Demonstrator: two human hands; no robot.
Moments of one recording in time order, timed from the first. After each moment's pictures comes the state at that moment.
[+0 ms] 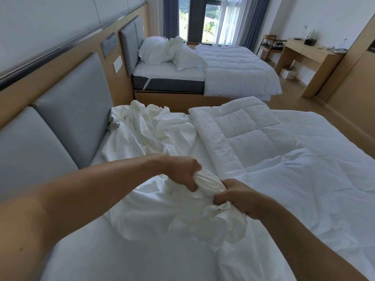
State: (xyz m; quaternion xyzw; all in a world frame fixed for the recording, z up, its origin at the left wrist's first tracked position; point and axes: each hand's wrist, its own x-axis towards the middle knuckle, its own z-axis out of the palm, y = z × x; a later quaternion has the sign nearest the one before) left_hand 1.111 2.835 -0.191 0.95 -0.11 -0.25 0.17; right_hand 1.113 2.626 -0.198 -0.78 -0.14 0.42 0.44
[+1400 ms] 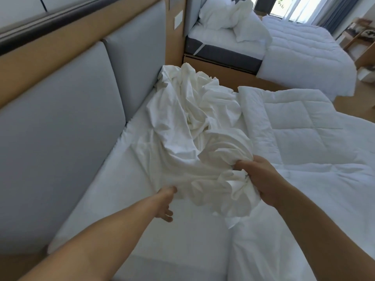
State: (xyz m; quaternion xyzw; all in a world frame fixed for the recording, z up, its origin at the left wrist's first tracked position) left_hand 0.936 2.874 -0.405 0.45 0.55 -0.19 0.68; right_hand 1.079 2.702 -0.213 -0.76 -0.12 0.40 0.50
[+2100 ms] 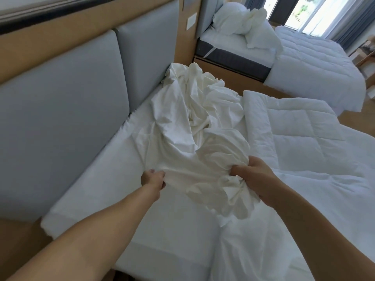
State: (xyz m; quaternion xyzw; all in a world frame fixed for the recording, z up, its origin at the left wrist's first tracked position) left_hand 0.937 2.852 -0.408 0.37 0.63 0.16 0.67; right_hand 1.077 2.661 -0.216 -0.80 -0.19 0.37 0.43
